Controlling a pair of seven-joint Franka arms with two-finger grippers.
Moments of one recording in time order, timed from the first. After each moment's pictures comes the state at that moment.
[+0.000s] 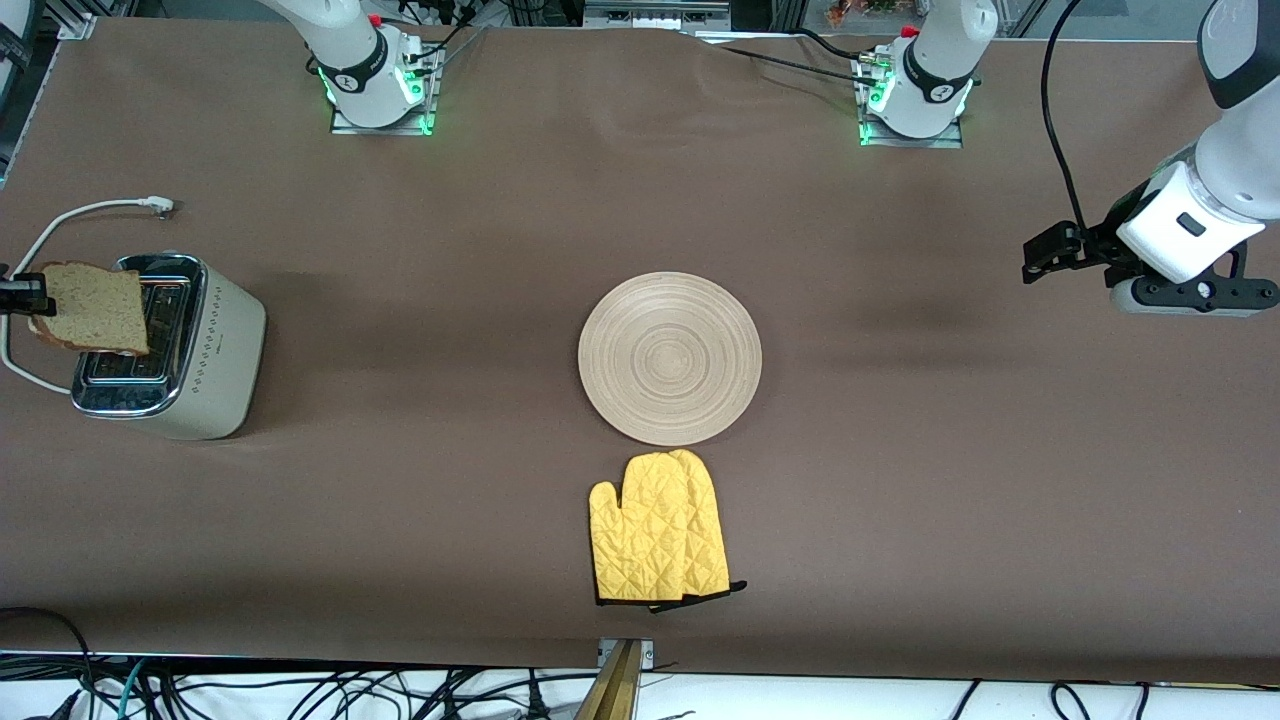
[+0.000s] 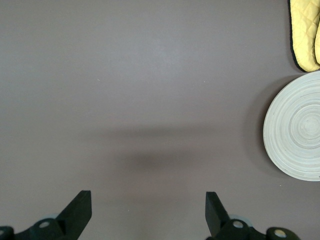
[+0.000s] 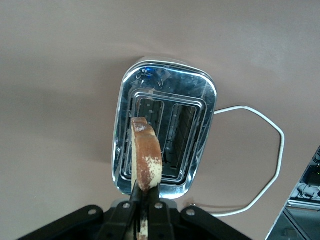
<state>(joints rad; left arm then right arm) -0.02 0.04 -0.05 -1.68 -0.02 1.65 -0.06 0.32 0.42 -0.69 -1.35 0.08 1.52 -0.52</state>
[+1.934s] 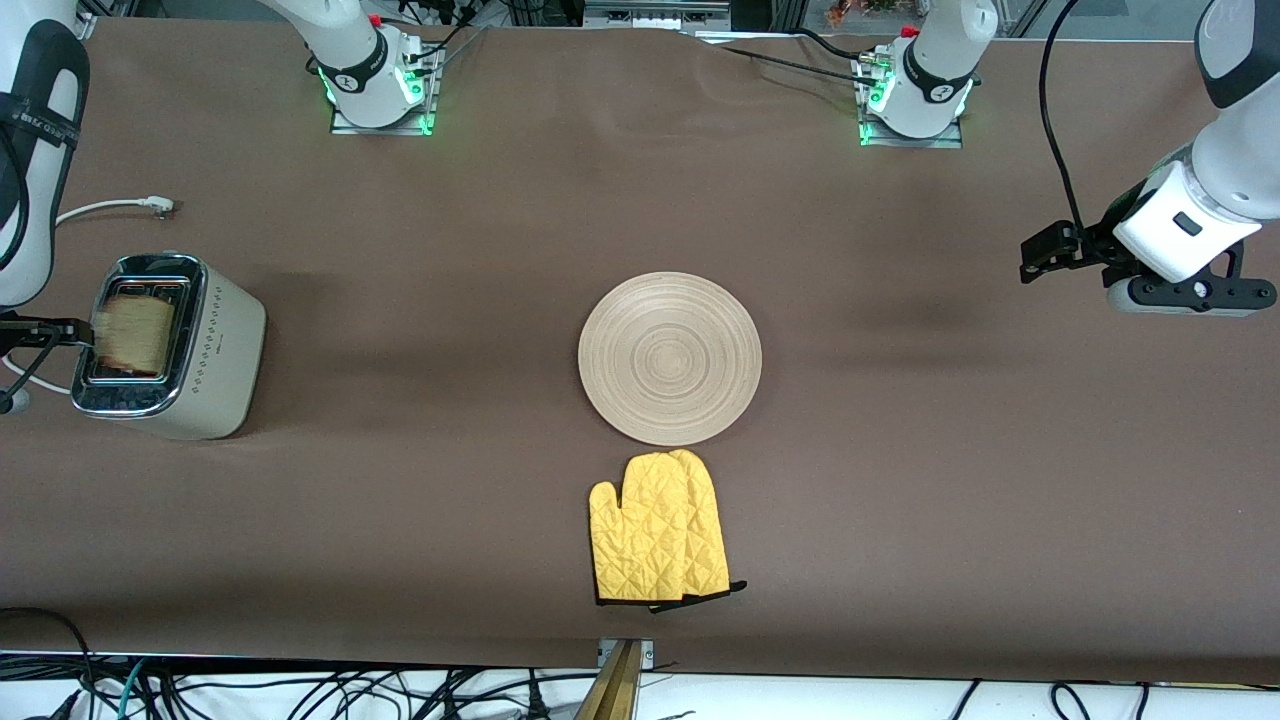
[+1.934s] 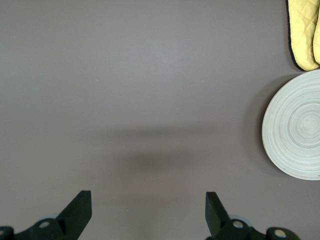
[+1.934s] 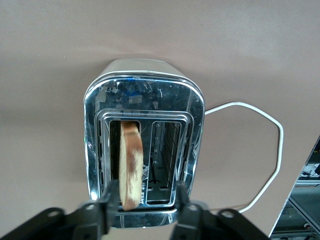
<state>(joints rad) -0.02 0.04 -0.05 -1.68 -0.02 1.65 -0.06 0.30 0.54 -0.69 -1.36 0.08 1.60 -0.42</state>
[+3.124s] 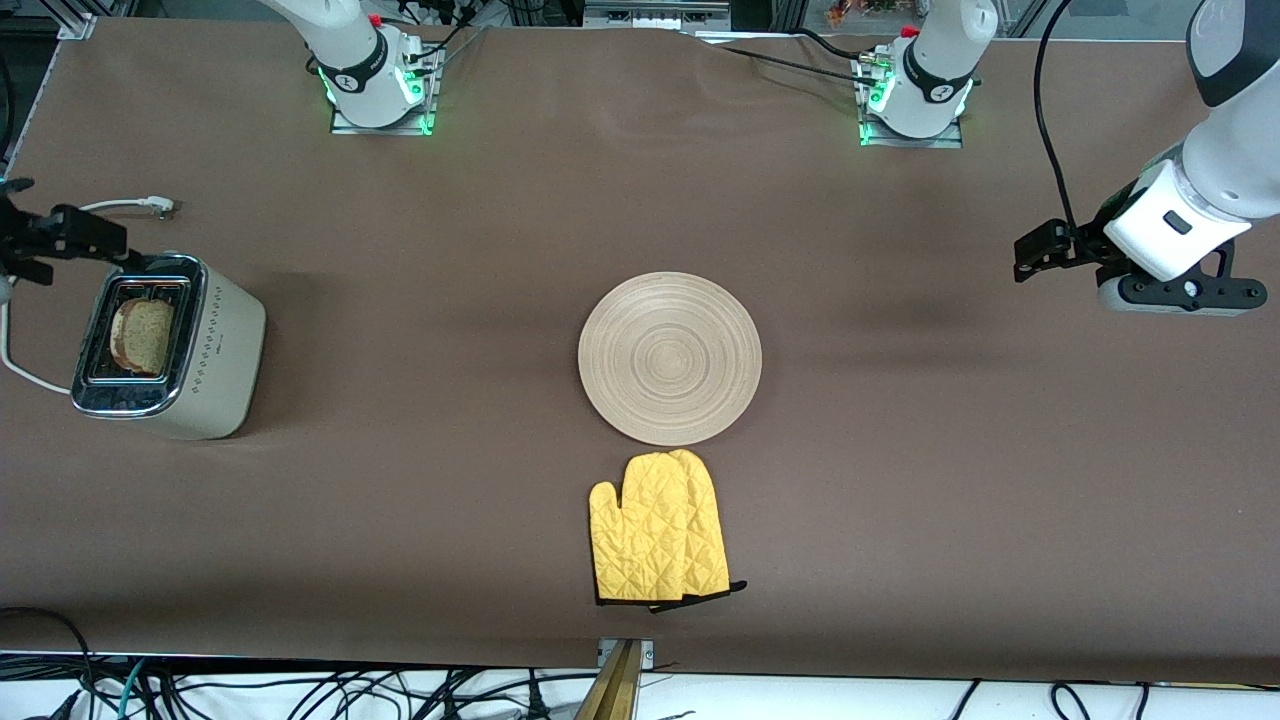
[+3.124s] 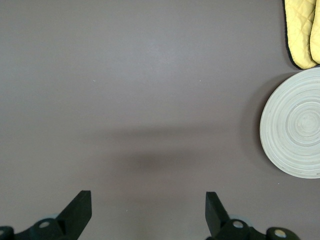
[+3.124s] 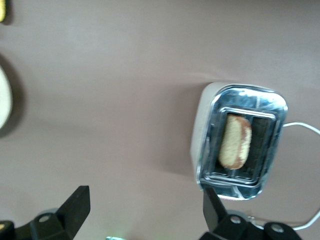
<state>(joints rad) -0.03 0.04 -0.06 -1.68 -0.02 1.65 -0.06 0.28 0.18 -0.39 -1.37 0.11 1.43 -0.24</state>
